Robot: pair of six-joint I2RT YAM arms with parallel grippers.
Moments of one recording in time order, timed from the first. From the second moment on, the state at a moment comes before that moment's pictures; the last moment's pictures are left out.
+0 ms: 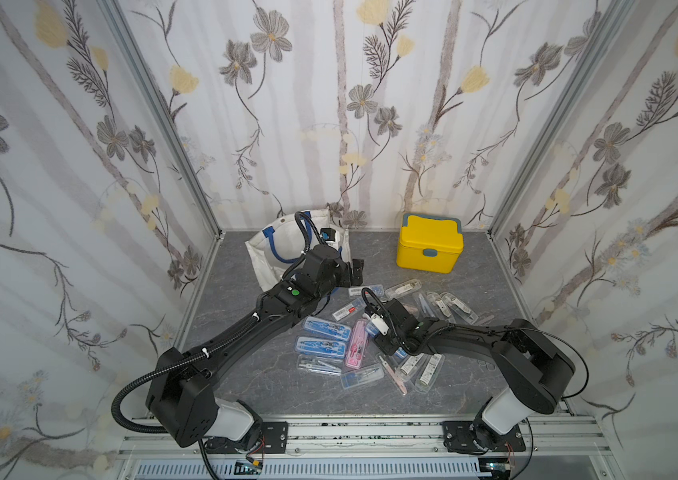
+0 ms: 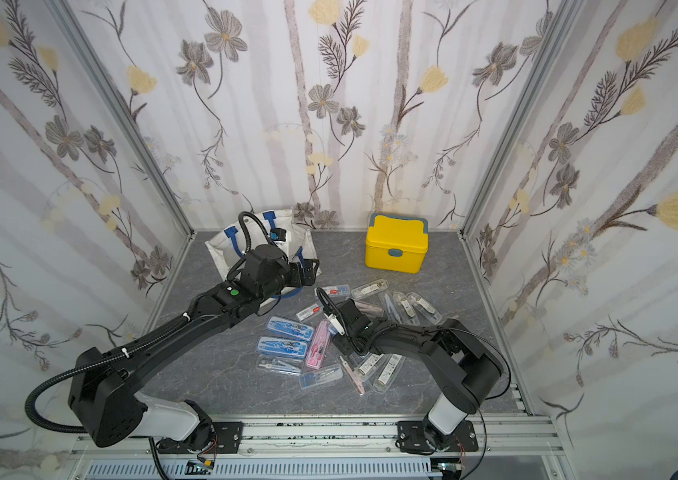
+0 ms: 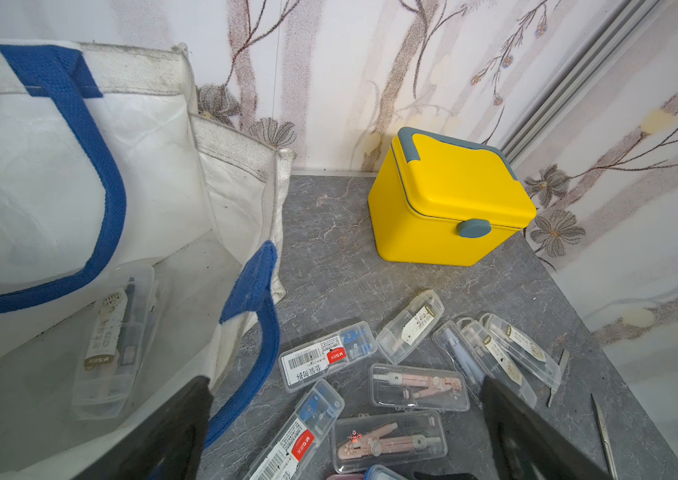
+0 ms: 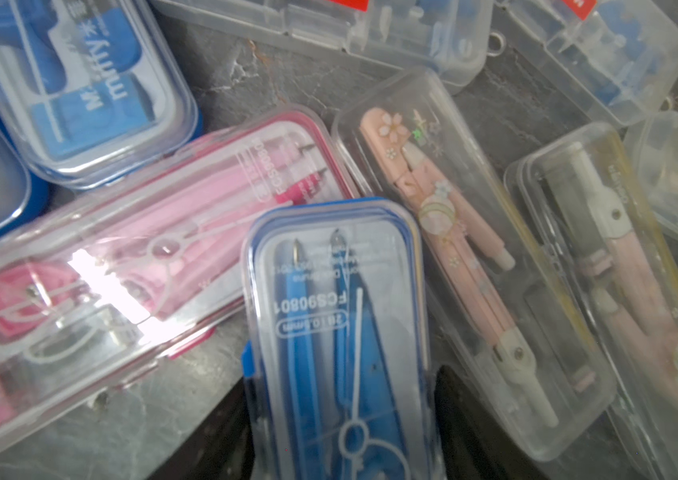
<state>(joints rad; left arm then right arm) -0.68 1.43 1.17 -0.19 -0.16 -0.45 0.77 1.62 0.78 -0.18 0.09 -0.08</state>
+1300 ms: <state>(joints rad) -0.75 1.62 1.39 -0.22 0.06 -0.56 0.67 1.18 0.59 0.31 0.14 -0.11</state>
